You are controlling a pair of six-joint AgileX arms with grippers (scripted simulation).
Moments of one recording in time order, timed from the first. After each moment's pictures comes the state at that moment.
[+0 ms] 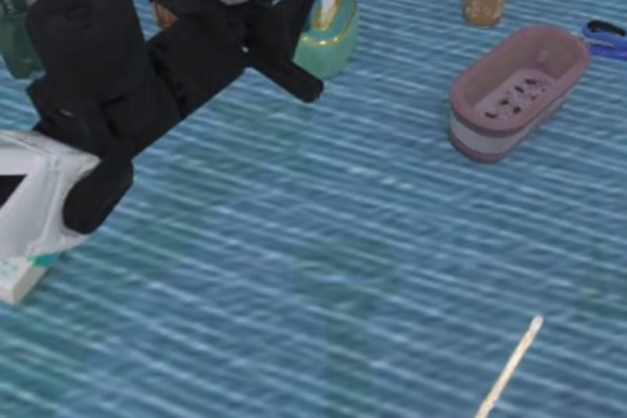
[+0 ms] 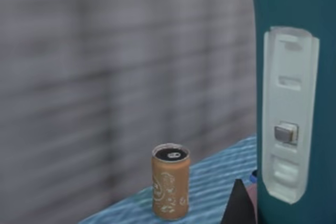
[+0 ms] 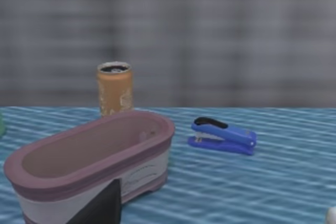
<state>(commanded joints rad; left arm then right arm) -0.48 1.61 0.78 0.88 0.31 0.00 0.00 0.00 0.00 0.00 0.00 0.00</state>
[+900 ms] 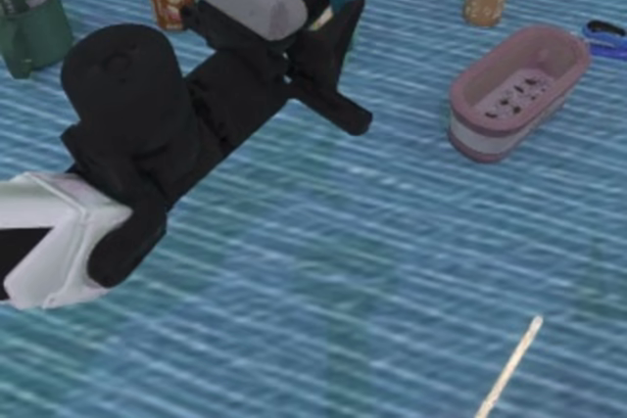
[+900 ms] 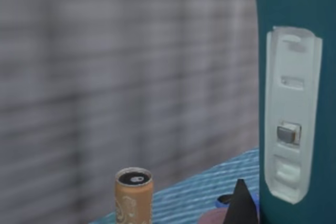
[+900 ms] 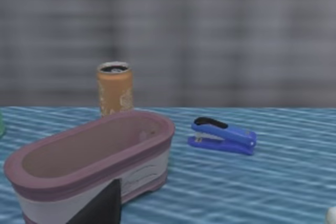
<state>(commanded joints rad) -0.62 1.57 0.71 0.97 0.16 -0.02 0.00 0.00 0.00 0.00 0.00 0.00</state>
